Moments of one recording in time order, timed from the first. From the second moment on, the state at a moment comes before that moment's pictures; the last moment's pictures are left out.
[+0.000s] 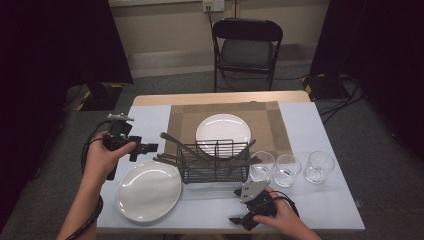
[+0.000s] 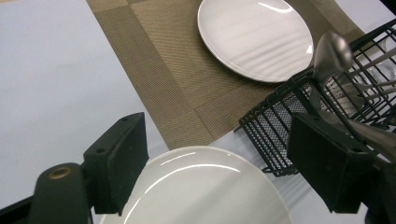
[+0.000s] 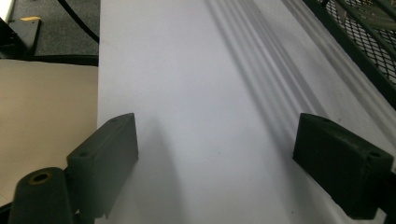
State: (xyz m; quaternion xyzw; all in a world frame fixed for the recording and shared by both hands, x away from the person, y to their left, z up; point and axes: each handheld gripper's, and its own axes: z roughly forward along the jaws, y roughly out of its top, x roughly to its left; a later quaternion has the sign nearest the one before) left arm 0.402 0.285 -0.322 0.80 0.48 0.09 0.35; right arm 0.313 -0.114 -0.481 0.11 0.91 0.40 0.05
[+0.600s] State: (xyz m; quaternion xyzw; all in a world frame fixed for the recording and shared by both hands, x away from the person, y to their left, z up) left arm 0.405 0.275 -0.308 0.80 0.47 0.09 0.35; right arm 0.313 -0.114 -0.481 0.11 0.91 0.40 0.05
